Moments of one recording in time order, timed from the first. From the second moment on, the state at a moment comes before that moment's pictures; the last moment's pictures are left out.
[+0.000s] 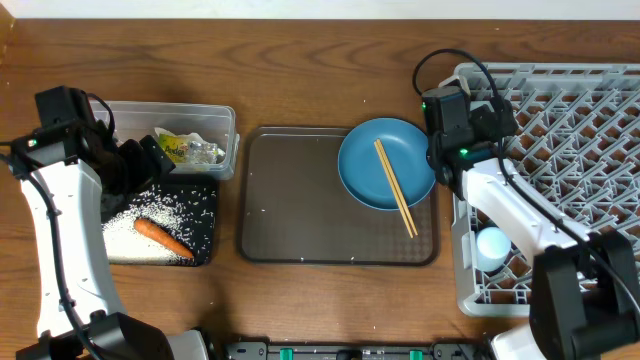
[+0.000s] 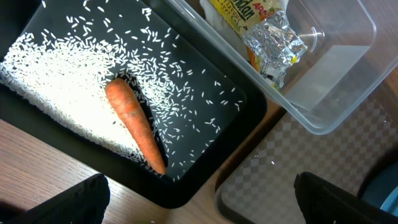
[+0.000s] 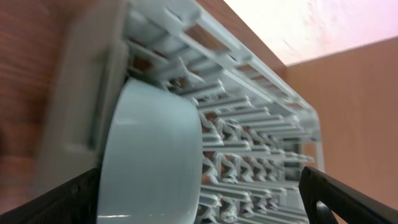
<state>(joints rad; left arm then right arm) 0.37 1.48 1.37 -1.24 0.12 -0.33 0.32 1.68 1.05 -0.20 0.77 -0.35</state>
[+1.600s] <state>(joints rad) 0.37 1.48 1.37 -1.24 0.12 -0.33 0.46 1.55 1.04 -0.55 -0.14 0.21</state>
